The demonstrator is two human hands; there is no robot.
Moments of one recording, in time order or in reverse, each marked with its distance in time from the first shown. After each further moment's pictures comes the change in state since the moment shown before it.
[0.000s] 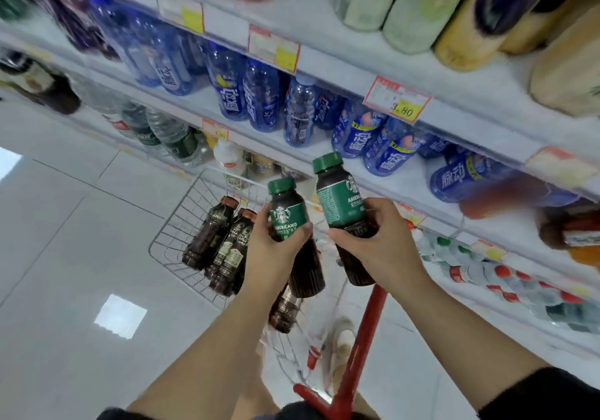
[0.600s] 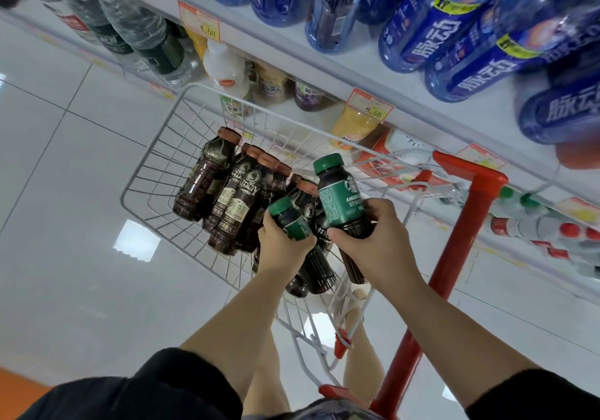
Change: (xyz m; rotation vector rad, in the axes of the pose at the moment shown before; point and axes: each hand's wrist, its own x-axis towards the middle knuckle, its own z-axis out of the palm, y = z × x) left_hand 0.056 -0.174 -0.006 0.420 -0.008 -0.476; right_hand 0.029 0.110 0.085 -0.192 -0.102 0.215
